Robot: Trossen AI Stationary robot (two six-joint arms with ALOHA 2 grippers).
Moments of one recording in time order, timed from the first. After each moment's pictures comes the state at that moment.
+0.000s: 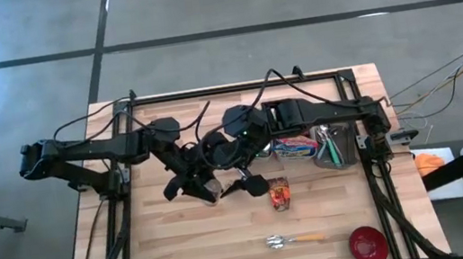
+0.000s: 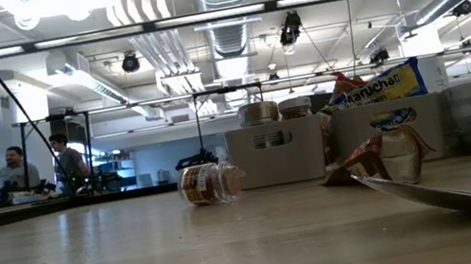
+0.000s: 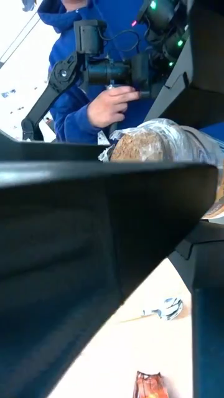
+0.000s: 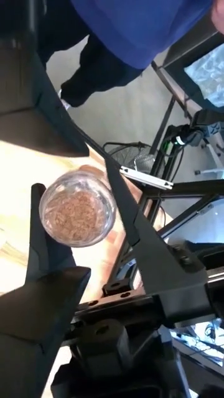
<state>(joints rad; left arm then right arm) 0.00 1.28 1.06 -0.05 0.81 -0.58 0.08 1.97 2.20 -0.78 -0.44 -0.18</state>
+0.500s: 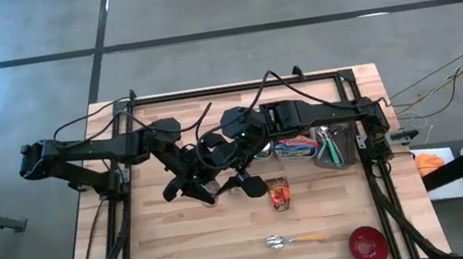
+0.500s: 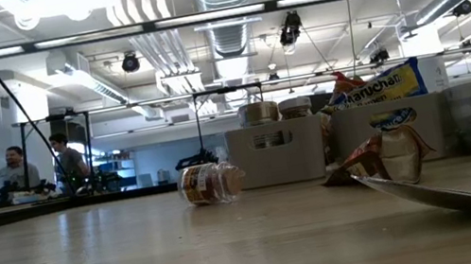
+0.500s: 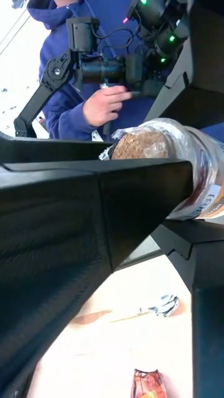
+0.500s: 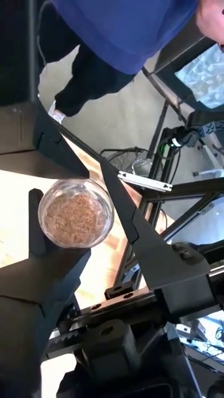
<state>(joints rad) 0.00 1.28 1.06 -0.08 0.82 -0.53 0.08 1.98 2.20 -0.77 -0.45 -0.11</state>
